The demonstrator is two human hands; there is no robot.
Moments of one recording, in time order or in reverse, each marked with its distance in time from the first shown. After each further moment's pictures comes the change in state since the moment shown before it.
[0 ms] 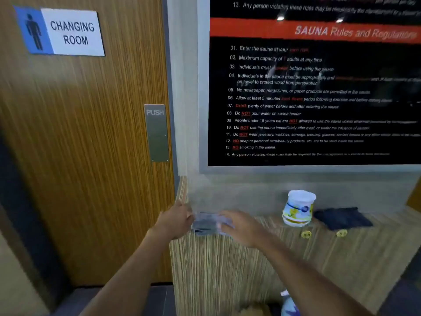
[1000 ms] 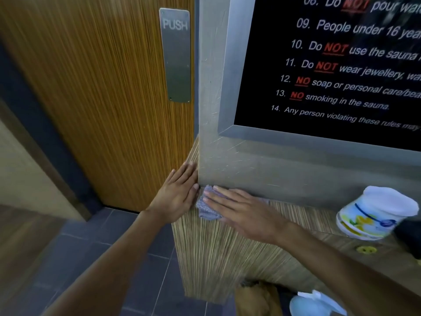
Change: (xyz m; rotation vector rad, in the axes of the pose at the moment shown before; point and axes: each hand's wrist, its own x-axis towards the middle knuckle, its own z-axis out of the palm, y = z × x) left_hand 0.068 -0.072 0.097 -0.031 0.127 0.054; right_hand 0.094 0.078 0.052 -0.617 -0.071 -0.817
